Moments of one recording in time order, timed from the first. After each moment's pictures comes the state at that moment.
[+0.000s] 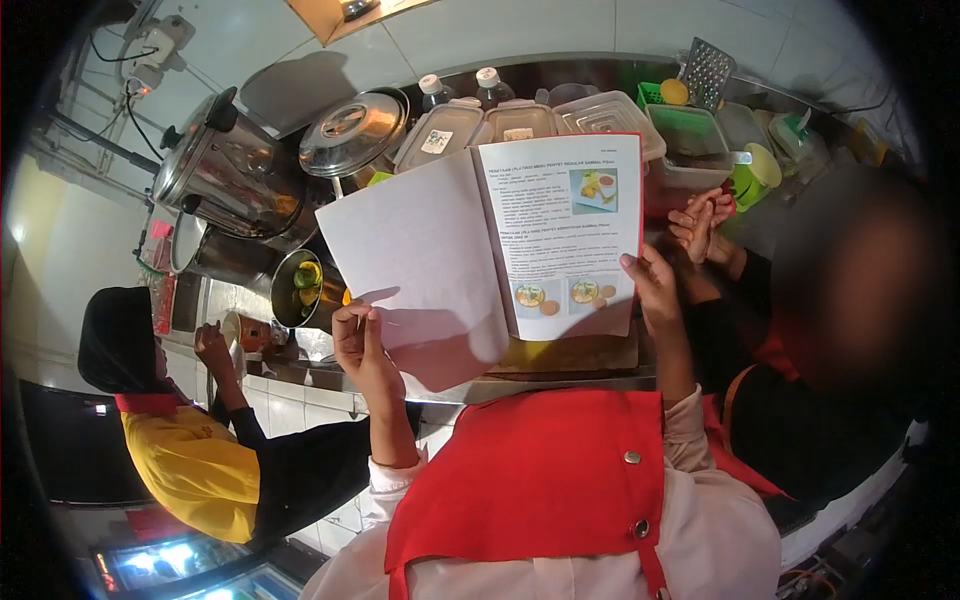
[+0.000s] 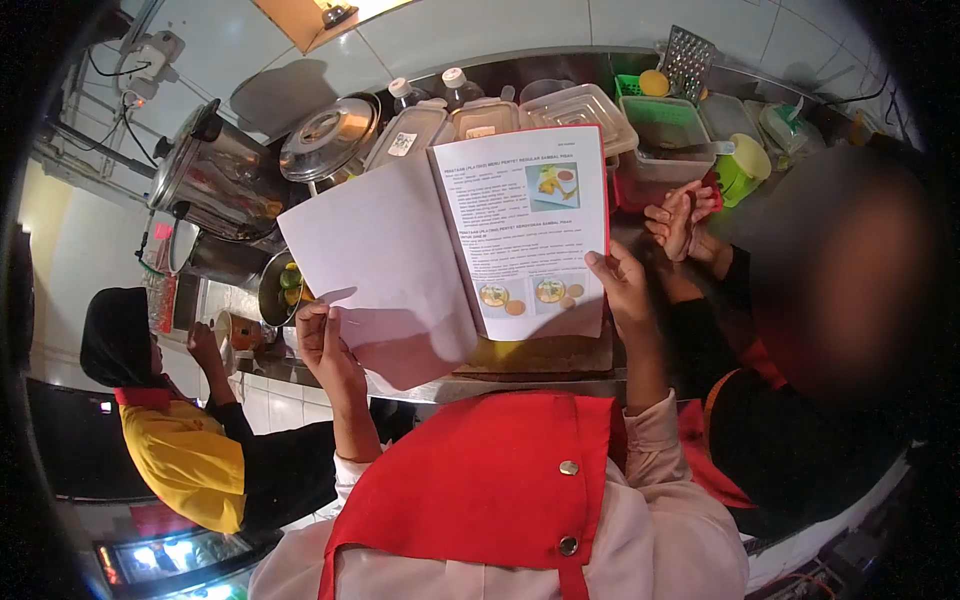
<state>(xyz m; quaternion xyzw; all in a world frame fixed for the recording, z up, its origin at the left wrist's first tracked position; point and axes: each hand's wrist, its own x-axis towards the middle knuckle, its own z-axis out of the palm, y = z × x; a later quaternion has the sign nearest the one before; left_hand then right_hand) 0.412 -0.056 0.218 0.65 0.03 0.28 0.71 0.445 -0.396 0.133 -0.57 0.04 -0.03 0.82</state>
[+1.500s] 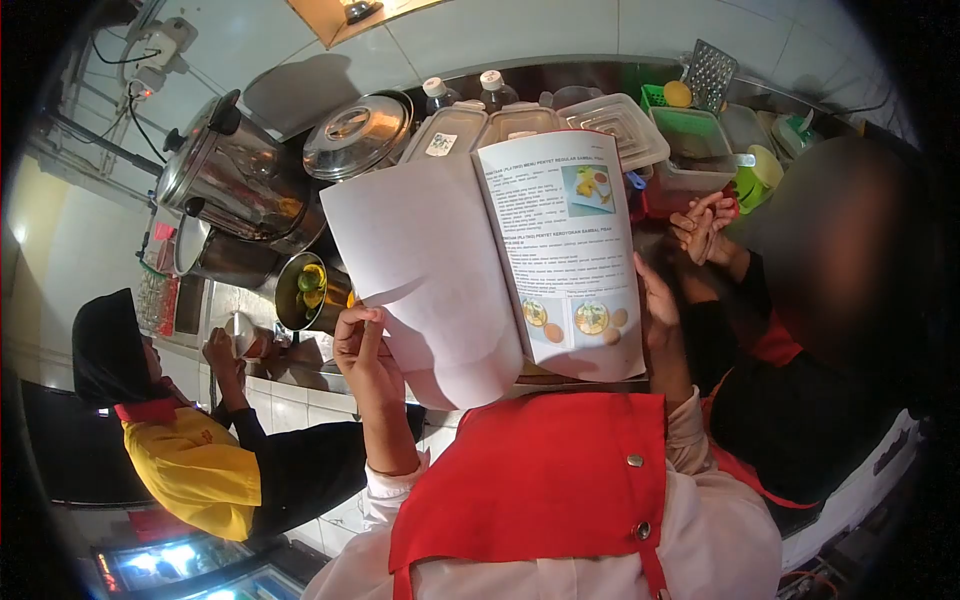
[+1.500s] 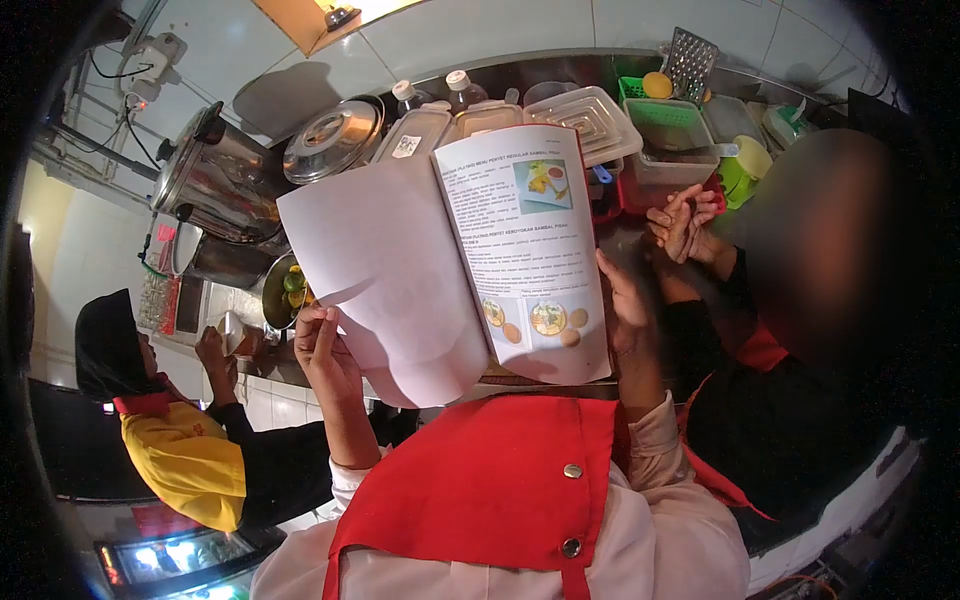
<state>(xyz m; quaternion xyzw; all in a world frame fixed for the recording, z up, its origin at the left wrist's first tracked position) 0.411 -0.063 0.243 0.55 0.03 0.21 0.81 0.443 -0.390 0.132 -0.20 0.08 0.17 0.96</state>
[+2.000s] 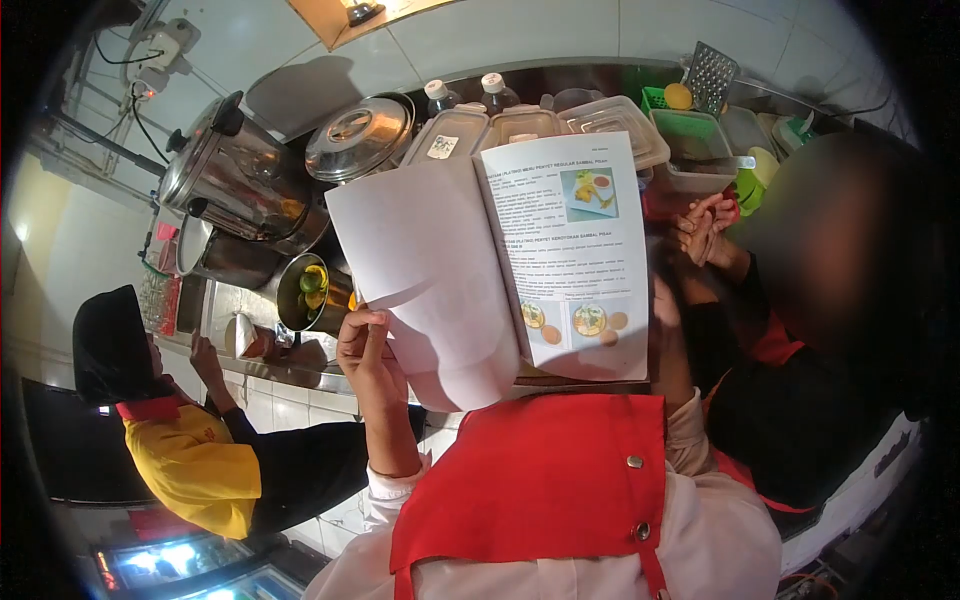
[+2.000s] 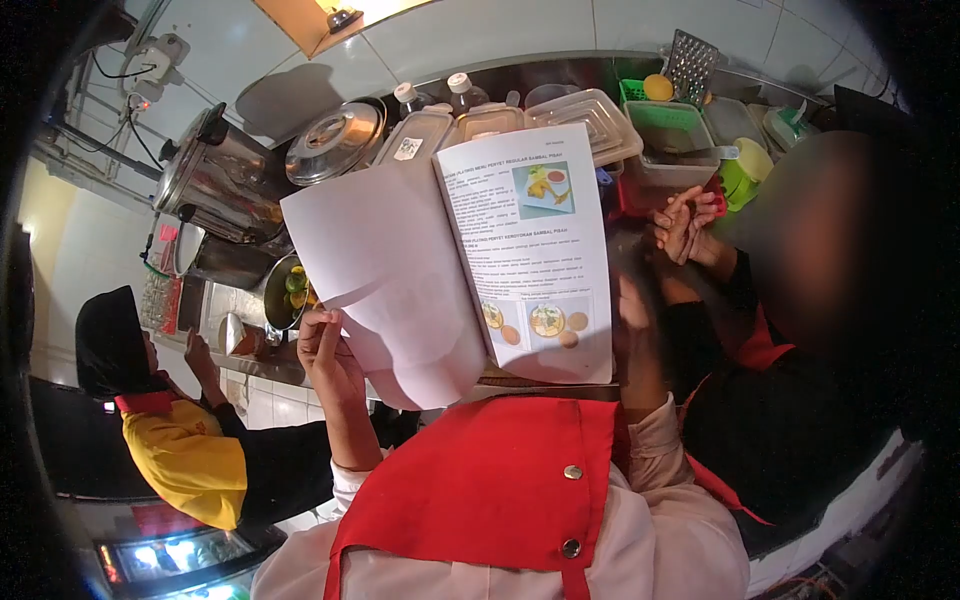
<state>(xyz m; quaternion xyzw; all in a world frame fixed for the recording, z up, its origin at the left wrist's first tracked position) 0.408 -0.060 0.241 0.57 0.00 0.20 0.80 0.436 -0.404 0.104 -0.34 0.03 0.09 0.94</state>
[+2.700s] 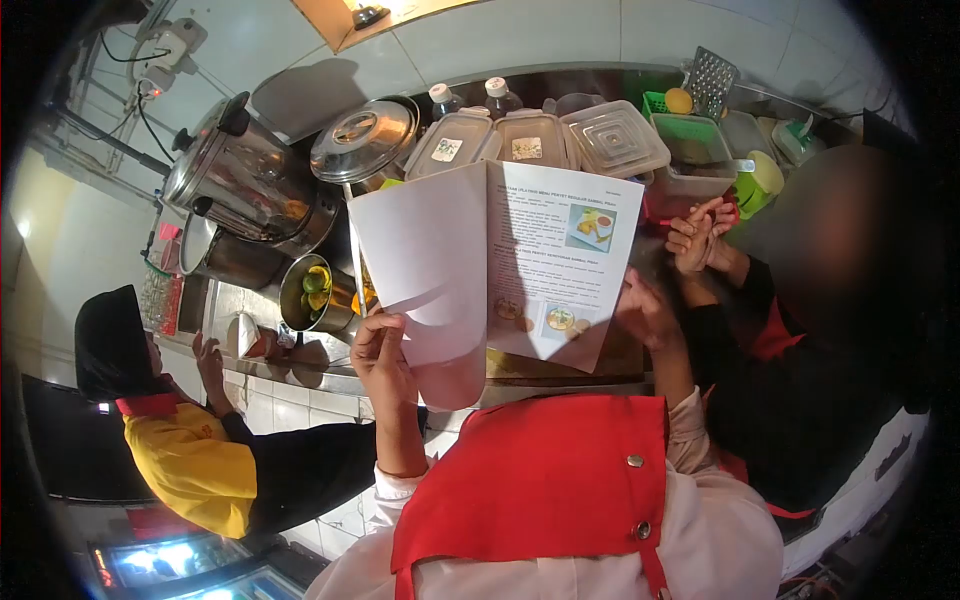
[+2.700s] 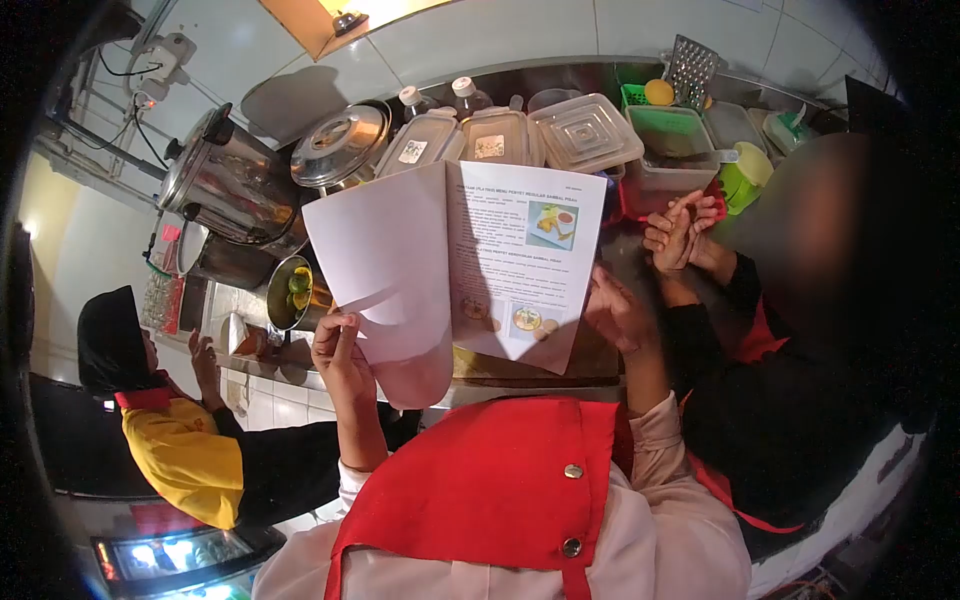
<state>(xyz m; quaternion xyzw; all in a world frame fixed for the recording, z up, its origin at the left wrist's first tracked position) 0.405 -0.059 0.222 0.59 0.00 0.20 0.78 0.443 -0.390 0.108 -0.30 -0.03 0.13 0.94</state>
